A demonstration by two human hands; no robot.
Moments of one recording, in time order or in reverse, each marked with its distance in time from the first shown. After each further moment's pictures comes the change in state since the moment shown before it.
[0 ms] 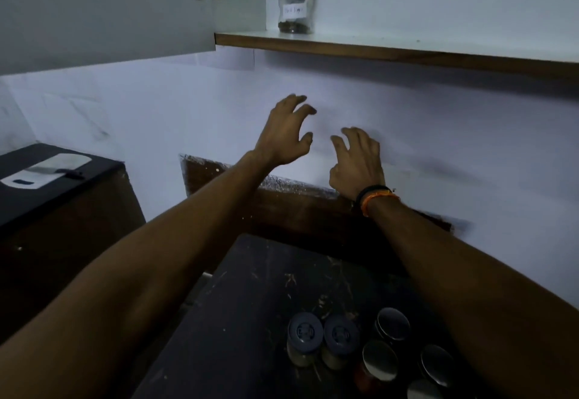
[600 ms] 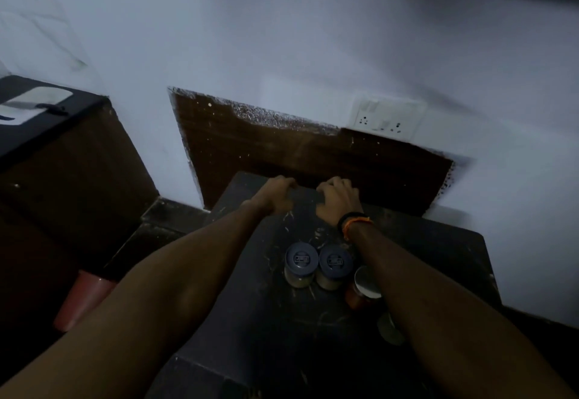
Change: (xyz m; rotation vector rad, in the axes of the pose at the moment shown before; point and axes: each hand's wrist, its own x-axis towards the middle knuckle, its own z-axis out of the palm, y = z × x) left_hand -0.184 -0.023 0.151 -0.143 -0.752 -0.389; right_hand -0.152 -0.020 0.117 0.218 -0.648 0.160
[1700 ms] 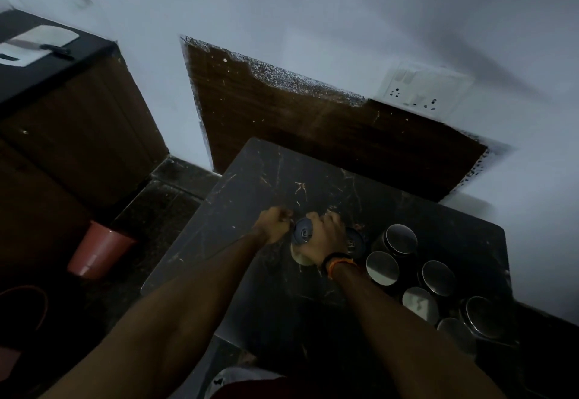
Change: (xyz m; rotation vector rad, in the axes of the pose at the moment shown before) left_hand -0.051 -0.056 0.108 -0.574 -0.079 -0.305; right_hand -0.045 -0.021 0.137 0.105 -0.097 0.029
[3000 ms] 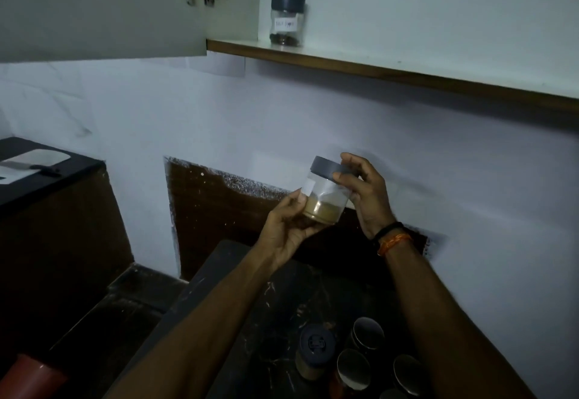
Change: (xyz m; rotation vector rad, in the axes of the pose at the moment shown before) left_hand -0.048 0.226 -0.057 -1.383 -0.255 0.581; right_hand 0.007 -0.010 -0.317 1.264 0.496 -0.343
